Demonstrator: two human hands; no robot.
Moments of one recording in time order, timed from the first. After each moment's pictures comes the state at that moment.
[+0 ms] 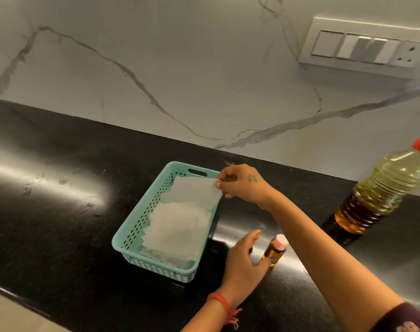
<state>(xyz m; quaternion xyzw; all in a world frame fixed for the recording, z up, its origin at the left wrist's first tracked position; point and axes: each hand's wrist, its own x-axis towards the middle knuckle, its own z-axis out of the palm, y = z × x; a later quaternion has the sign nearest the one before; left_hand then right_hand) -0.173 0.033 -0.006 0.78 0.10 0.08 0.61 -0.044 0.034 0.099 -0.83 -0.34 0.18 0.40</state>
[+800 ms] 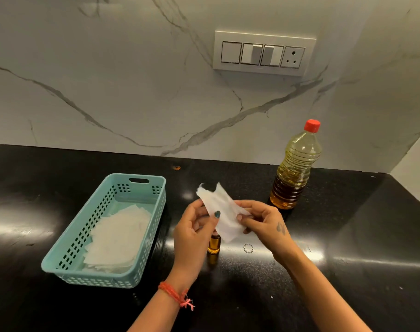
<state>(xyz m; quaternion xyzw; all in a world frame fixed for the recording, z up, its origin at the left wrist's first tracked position) -0.170 -0.002 0.059 0.67 0.08 0.21 0.71 -0.104 -0.147 0.065 -0.74 -0.16 0.10 0.64</state>
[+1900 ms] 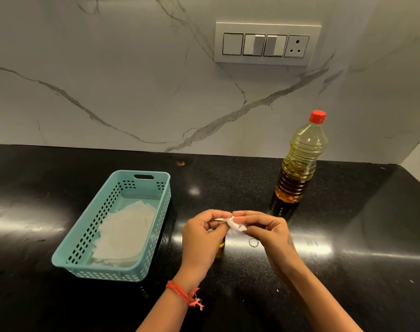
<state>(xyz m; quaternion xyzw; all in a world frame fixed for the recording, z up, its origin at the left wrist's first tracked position) -0.179 -0.007 0.063 0.75 0.10 0.16 0.63 -0.129 -0.148 0.046 -0.66 -0.18 0.09 0.73</state>
